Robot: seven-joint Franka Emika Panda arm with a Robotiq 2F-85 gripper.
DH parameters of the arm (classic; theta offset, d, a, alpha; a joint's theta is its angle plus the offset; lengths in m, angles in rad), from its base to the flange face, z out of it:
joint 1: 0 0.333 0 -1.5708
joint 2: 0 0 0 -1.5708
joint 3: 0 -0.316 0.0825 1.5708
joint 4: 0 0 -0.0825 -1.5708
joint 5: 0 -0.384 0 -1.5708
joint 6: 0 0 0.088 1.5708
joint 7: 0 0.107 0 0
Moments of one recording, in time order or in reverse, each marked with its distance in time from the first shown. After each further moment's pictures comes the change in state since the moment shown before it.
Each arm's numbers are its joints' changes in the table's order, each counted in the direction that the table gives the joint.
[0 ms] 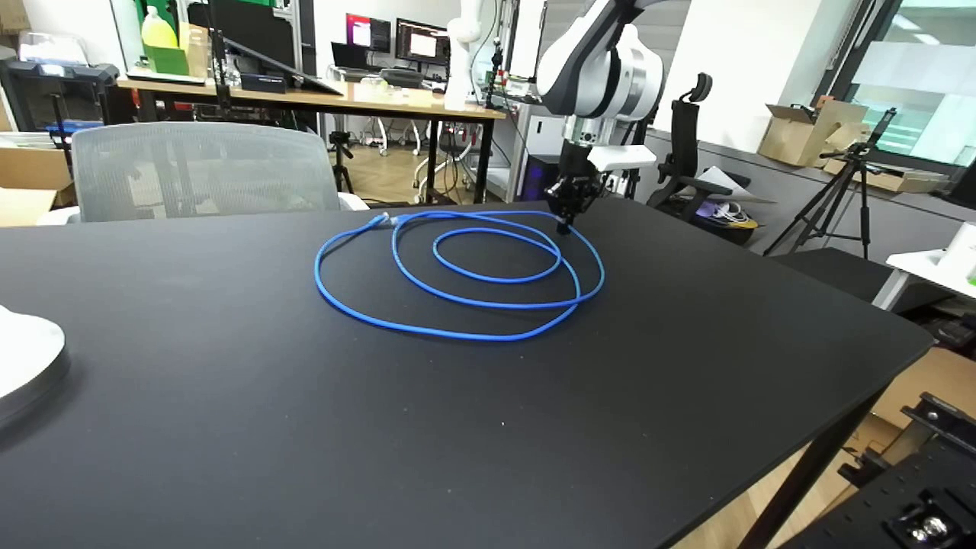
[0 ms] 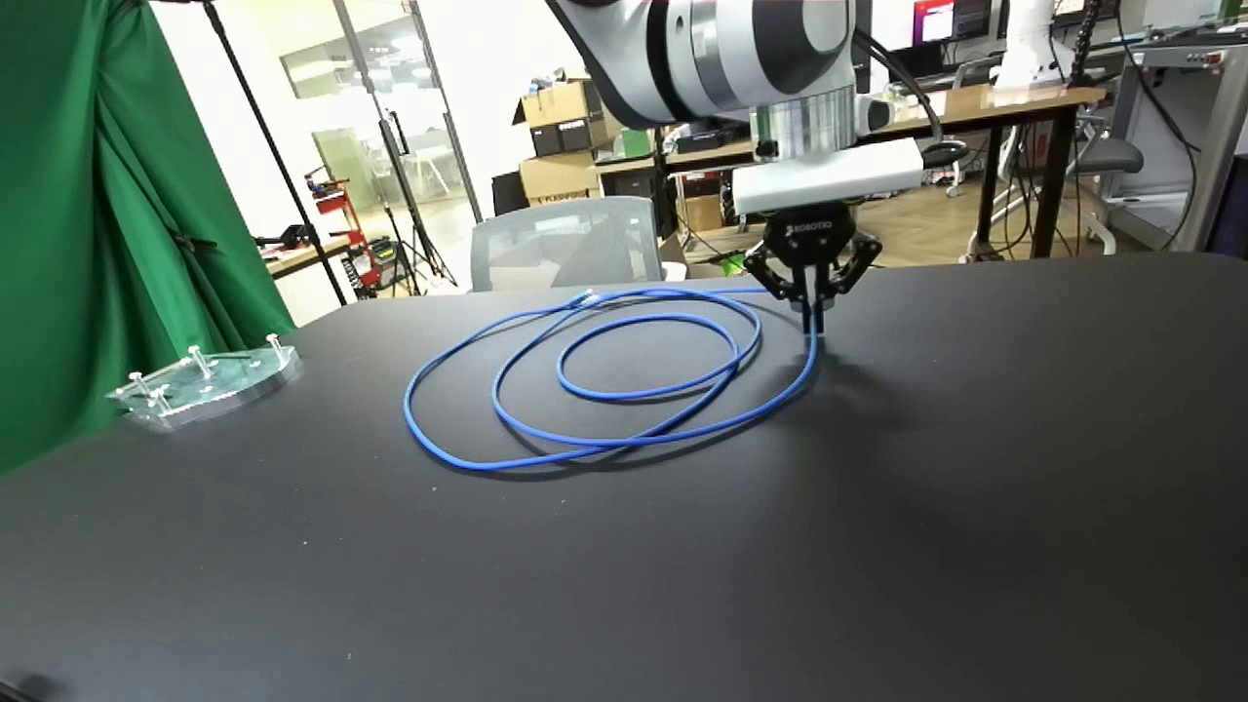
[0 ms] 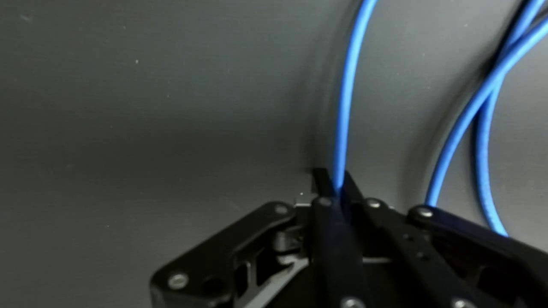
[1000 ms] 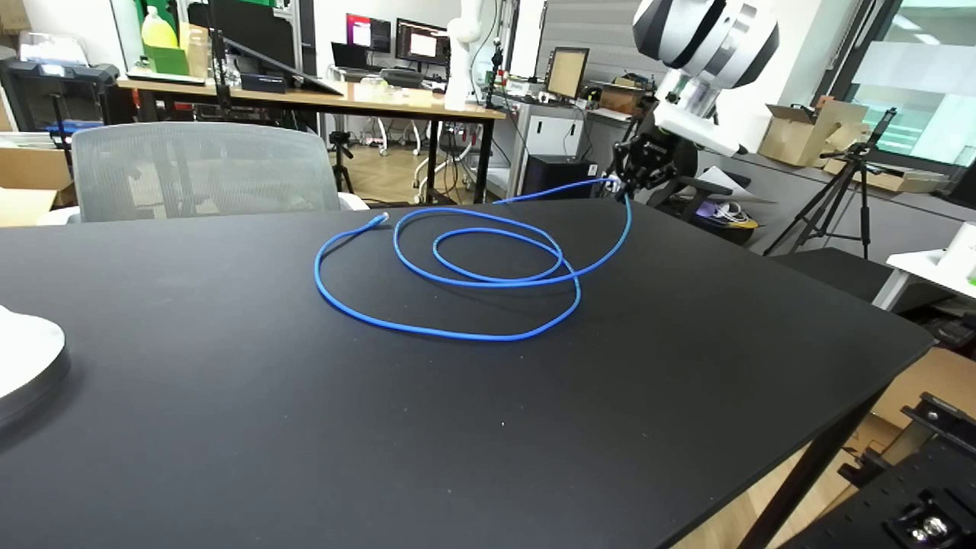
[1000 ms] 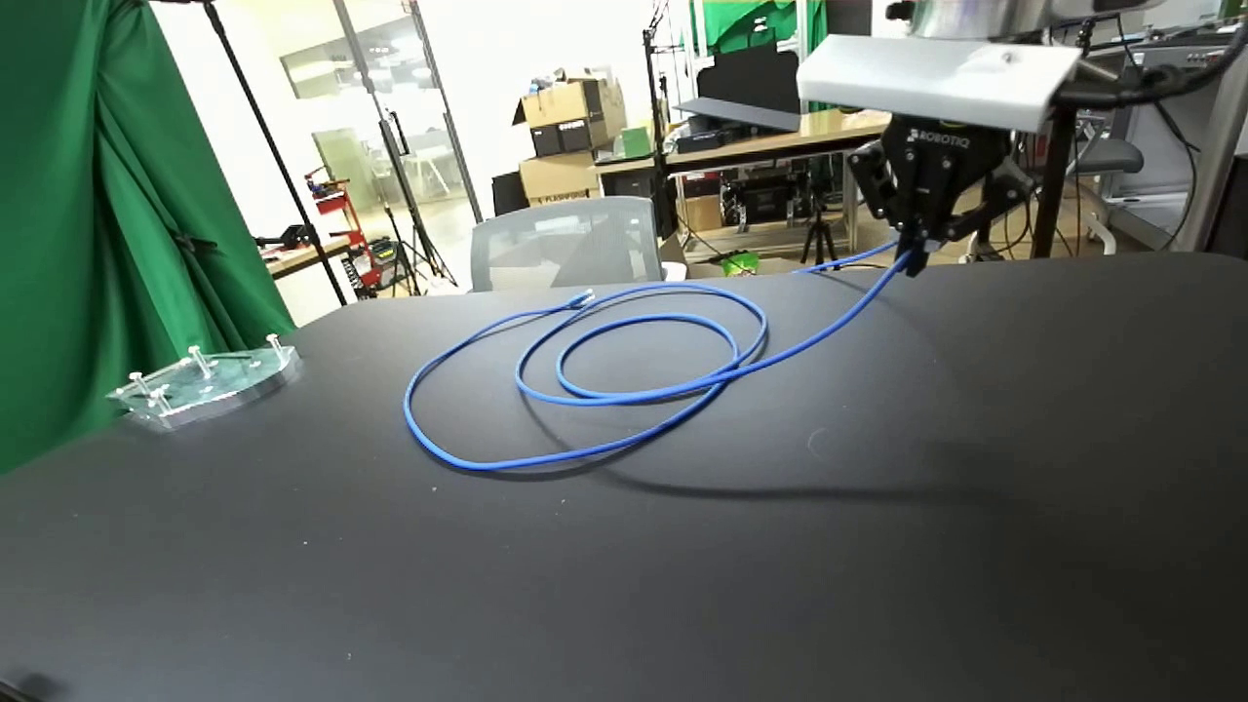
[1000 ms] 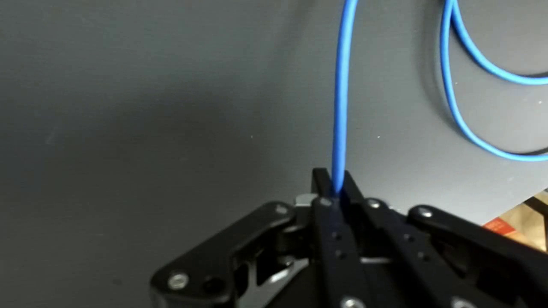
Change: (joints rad) arm -0.185 -0.250 -0.006 0.276 -0.392 0.100 0.154
